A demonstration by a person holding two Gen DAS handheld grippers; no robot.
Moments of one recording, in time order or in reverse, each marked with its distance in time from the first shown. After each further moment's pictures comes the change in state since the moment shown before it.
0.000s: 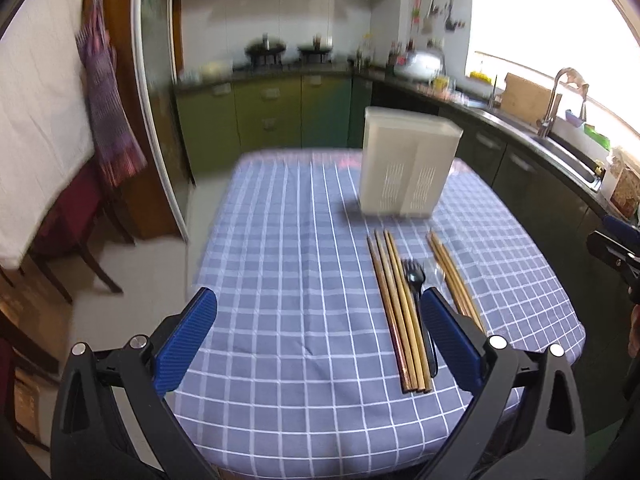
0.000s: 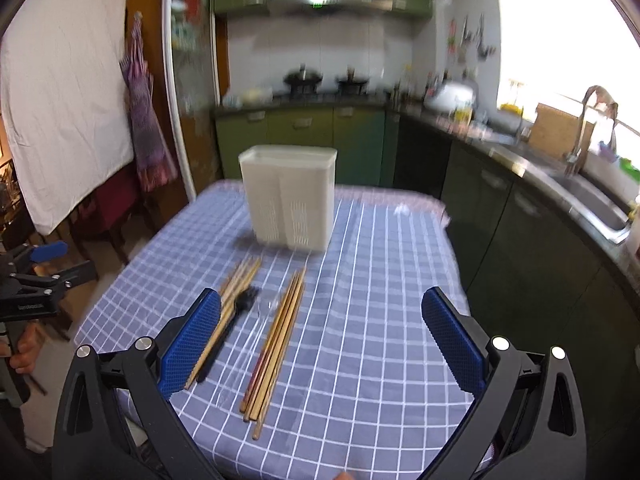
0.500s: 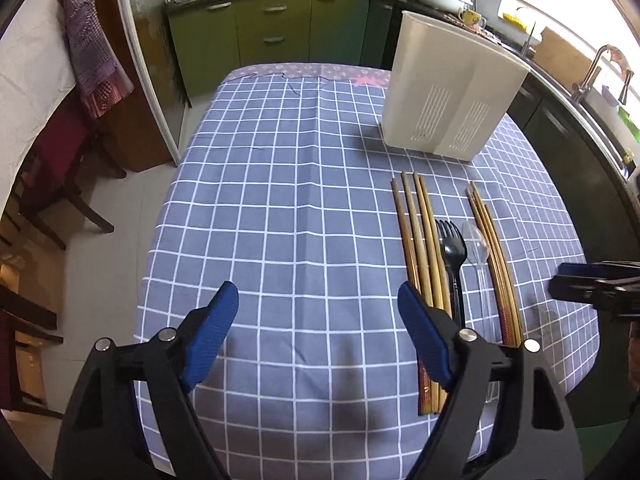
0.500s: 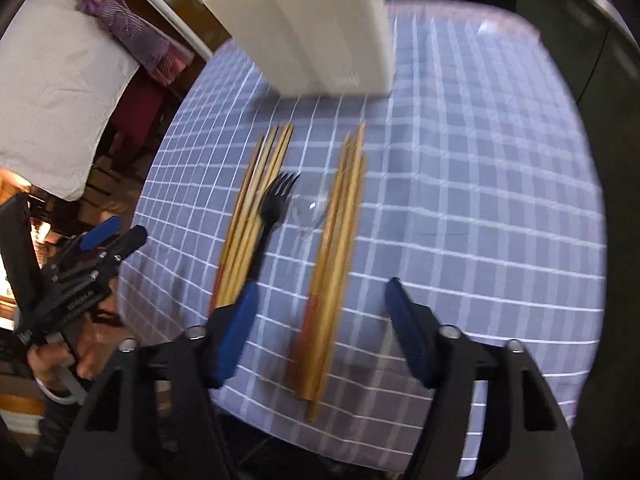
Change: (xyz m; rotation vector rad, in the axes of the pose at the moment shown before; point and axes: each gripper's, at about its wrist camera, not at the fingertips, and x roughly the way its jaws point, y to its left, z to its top) left arm 0.098 0.000 0.015 -0.042 0.285 0.013; right arm 0.165 0.005 0.007 0.177 0.620 0.276
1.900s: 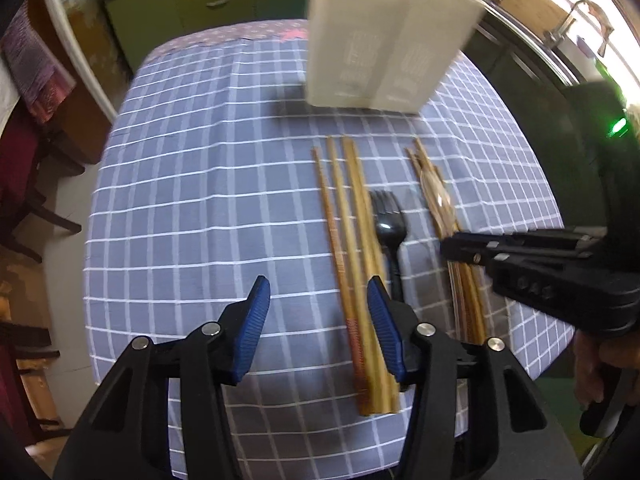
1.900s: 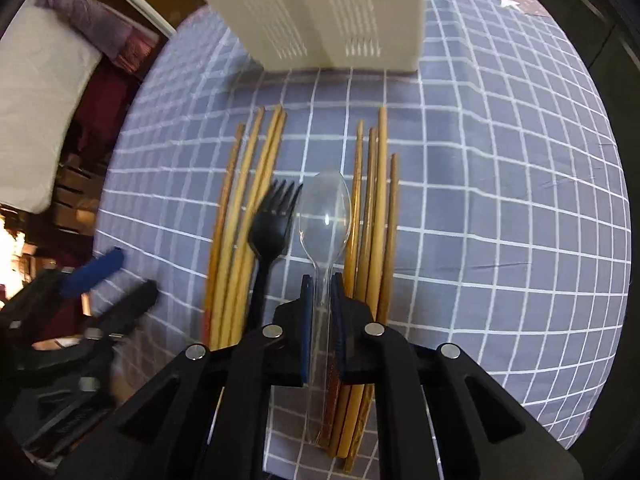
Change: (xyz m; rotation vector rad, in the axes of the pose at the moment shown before) left arm 0.030 -0.060 0.023 0.128 0.198 -0.118; right arm 0.061 0.032 0.041 0.050 0.029 -0.093
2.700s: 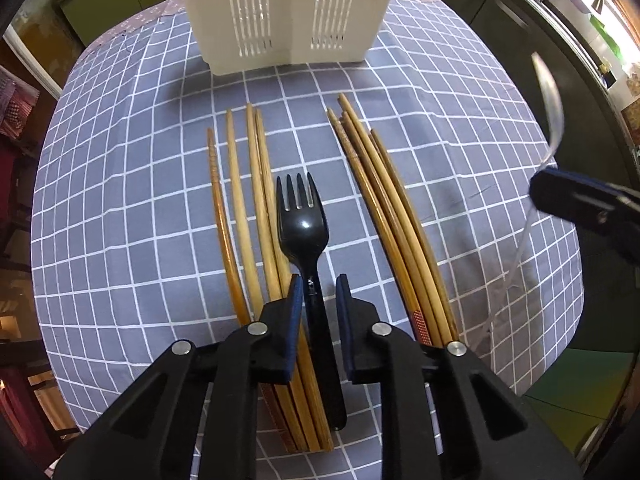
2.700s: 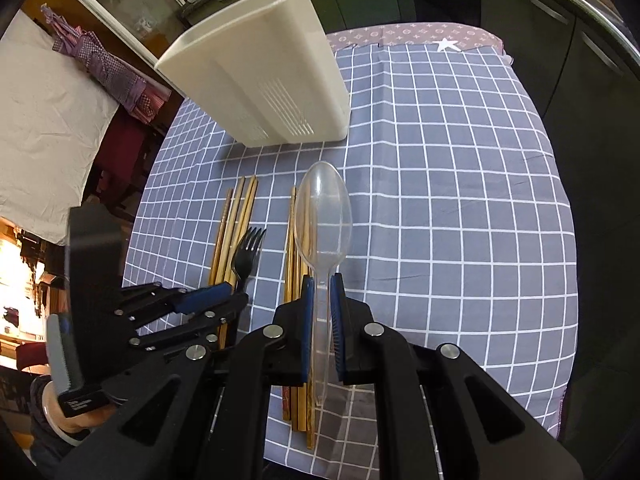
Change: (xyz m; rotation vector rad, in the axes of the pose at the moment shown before) left arm 0.066 -0.064 0.031 0.077 0.144 0.004; right arm -0.072 -0.060 -0.014 0.028 -0.152 0.042
